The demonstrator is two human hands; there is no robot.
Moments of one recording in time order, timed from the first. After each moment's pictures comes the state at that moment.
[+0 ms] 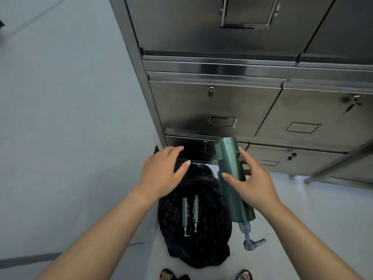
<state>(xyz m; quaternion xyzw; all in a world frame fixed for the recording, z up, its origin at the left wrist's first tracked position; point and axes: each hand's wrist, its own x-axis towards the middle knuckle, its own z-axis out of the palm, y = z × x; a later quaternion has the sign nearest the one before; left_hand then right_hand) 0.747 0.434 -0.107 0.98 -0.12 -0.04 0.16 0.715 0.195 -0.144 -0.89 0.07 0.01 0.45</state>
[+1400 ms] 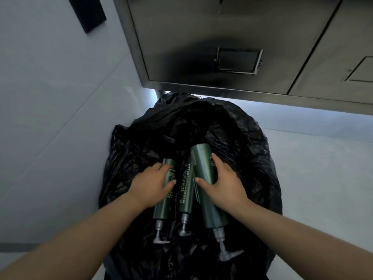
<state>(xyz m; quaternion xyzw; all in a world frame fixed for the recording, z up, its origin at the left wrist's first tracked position) 0.734 0.429 -0.883 0.98 -0.07 -0.13 0.09 0.733 0.215 -0.880 -0.92 -0.03 0.10 0.37</state>
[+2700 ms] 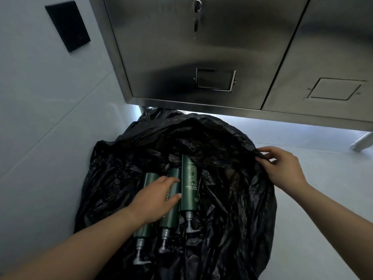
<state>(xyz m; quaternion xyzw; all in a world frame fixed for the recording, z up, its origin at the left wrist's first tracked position) 0.733 0.378 -0.878 0.96 -0.14 -0.11 0.23 0.777 0.056 -0.849 -0.91 0.08 -0.08 0.39</state>
